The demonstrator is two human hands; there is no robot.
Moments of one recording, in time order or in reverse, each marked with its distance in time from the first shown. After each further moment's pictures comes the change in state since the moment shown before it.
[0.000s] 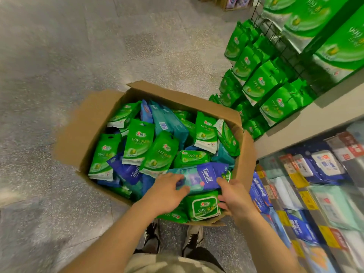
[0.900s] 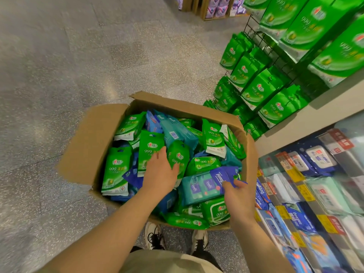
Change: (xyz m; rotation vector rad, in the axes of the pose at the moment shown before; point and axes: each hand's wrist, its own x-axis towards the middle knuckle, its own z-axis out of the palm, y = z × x) left_hand 0.027 -0.046 -0.066 -0.105 0.390 -0.031; right_hand -0.042 -0.007 0.067 0.099 0.419 -0.159
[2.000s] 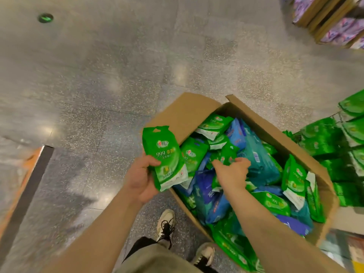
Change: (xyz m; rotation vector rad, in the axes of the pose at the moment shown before) left_hand -0.063 -0.163 -0.106 -1.994 0.107 -0.250; right_hand -0.031 -0.085 0.217 -0.407 -0.222 -0.392
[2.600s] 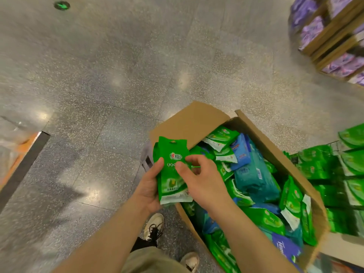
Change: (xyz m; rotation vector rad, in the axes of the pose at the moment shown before) left_hand -0.016 -0.011 0.003 -0.147 -0.087 -0.075; right_hand -0.112 -0.077 -0.011 -0.165 -0.566 -0.460
